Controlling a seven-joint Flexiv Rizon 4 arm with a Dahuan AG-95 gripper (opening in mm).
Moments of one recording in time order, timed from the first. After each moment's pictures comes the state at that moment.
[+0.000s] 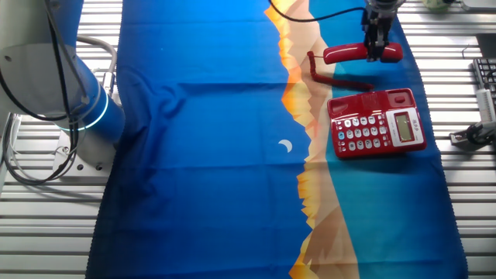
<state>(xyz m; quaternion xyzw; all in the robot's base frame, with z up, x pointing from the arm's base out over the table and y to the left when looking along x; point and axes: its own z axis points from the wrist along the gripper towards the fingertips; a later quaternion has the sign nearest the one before) 0.659 0.202 0.075 0.01 1.00 0.01 0.09</state>
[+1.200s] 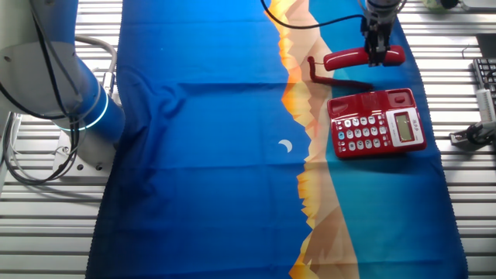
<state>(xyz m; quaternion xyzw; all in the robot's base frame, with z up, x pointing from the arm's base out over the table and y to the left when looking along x) 0.660 0.178 0.086 -0.01 1.00 0.02 0.10</state>
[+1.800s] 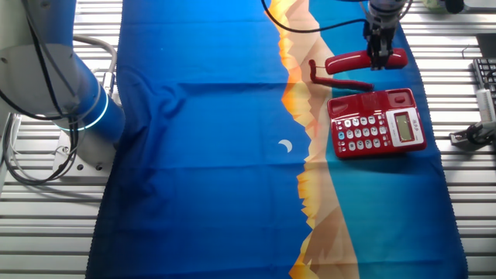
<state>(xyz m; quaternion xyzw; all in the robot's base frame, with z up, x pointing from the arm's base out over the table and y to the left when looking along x) 0.659 0.165 0.090 -0.02 1.00 0.02 0.09</state>
